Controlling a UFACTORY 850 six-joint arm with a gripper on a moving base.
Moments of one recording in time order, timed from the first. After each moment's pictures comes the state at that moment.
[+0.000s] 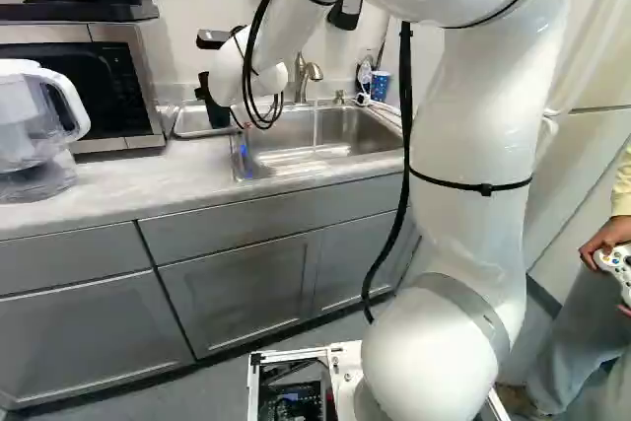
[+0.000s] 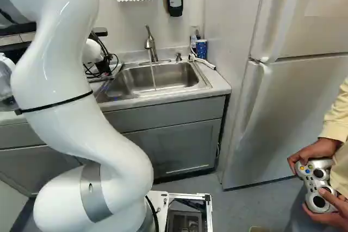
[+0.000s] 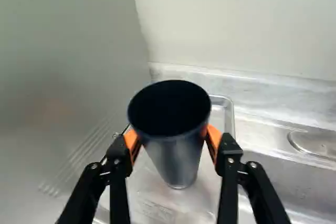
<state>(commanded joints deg) 29.6 -16.4 -62.5 -10.3 23.9 11.5</state>
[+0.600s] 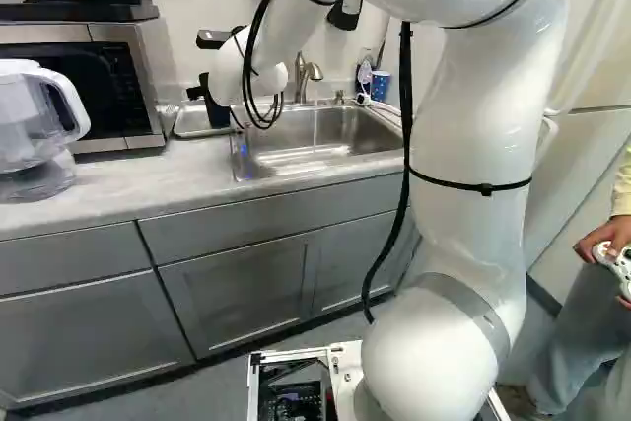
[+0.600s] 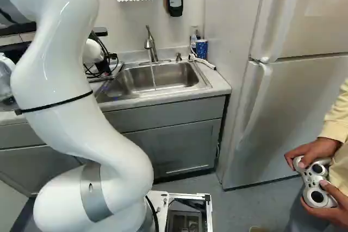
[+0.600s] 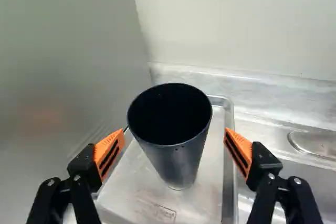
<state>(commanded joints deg) 29.6 -16.3 -62.5 -10.3 23.9 11.5</state>
